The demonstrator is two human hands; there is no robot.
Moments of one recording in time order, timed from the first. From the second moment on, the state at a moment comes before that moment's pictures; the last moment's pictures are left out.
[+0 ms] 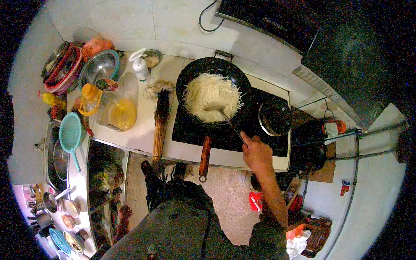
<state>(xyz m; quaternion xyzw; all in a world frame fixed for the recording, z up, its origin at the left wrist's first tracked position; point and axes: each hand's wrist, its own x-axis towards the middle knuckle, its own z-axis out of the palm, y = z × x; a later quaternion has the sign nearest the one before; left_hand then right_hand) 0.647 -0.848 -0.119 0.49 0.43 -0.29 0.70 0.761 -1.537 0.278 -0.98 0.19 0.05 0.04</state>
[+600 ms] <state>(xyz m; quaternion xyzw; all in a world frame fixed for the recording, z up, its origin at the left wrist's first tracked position) 0.625 -0.854 -0.128 0.51 0.42 -0.26 0.70 0.797 -1.593 0.213 -0.71 0.48 0.01 0.51</state>
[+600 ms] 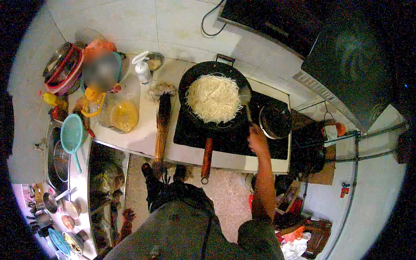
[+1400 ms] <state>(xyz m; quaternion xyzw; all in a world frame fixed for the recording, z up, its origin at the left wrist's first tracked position) 0.641 -0.839 -0.160 0.53 0.38 -0.32 0.68 0.723 -1.522 0.346 -0.98 0.18 0.06 0.05</state>
